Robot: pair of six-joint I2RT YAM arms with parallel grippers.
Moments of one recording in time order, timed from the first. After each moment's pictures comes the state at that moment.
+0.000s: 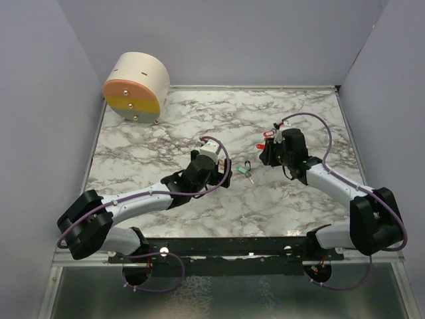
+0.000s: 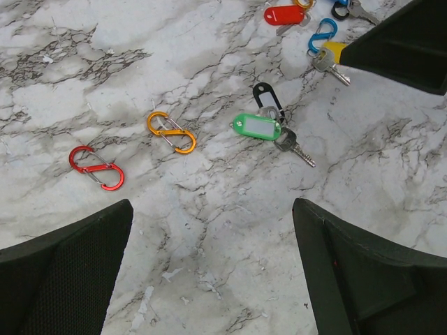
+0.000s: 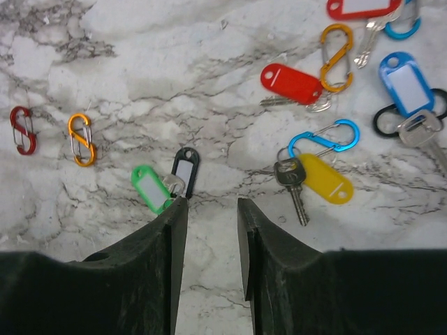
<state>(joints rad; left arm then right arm) -0.93 1.32 0.69 0.12 -0.32 -0.45 0.36 1.33 0.72 0.00 -0.05 0.24</state>
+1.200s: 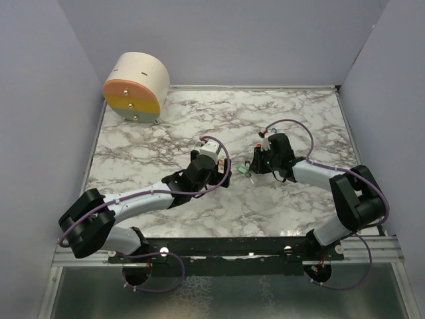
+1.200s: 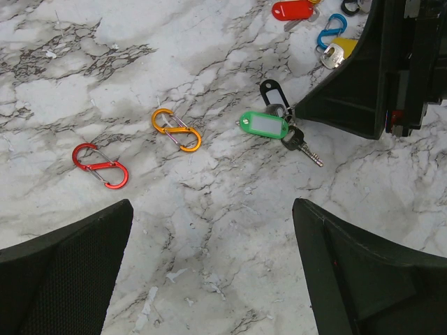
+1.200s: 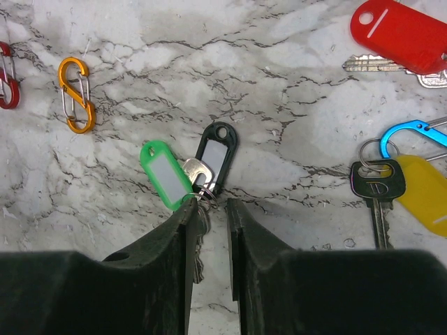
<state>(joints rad) -0.92 1.33 0.69 0.12 -0.32 -0.45 0.42 1.56 0.72 0.07 -0.18 0.24</state>
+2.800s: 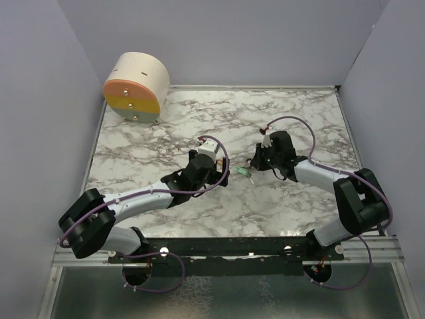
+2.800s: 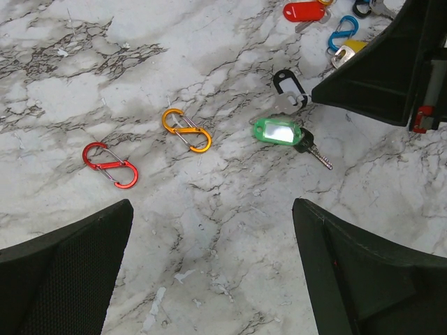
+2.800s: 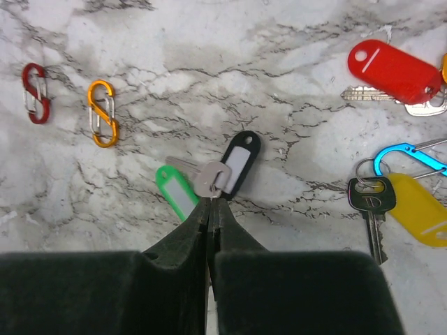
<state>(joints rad) -0.90 1.33 0.69 0.12 -0.32 -0.44 0.42 1.55 0.73 0.09 -0.19 0.24</state>
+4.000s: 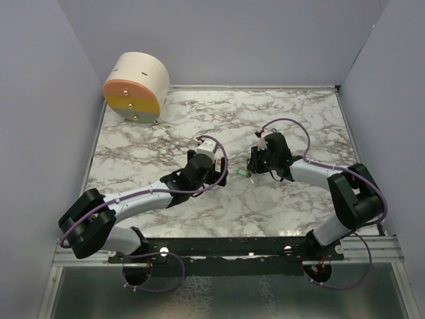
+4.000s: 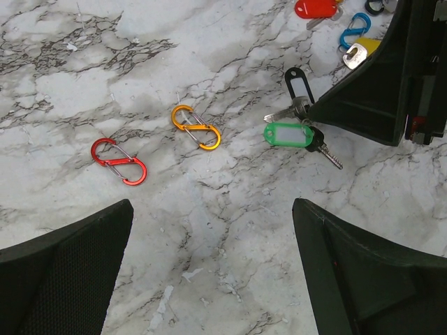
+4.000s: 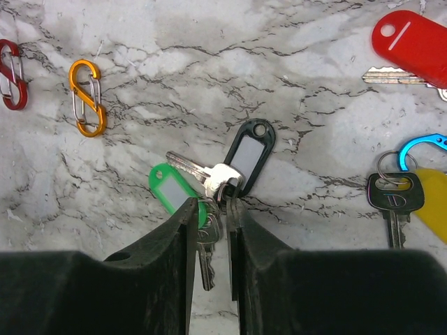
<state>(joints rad) -0.89 1.33 0.68 0.12 -0.32 -0.44 0.45 1.58 0.74 0.07 -0.17 0.24</state>
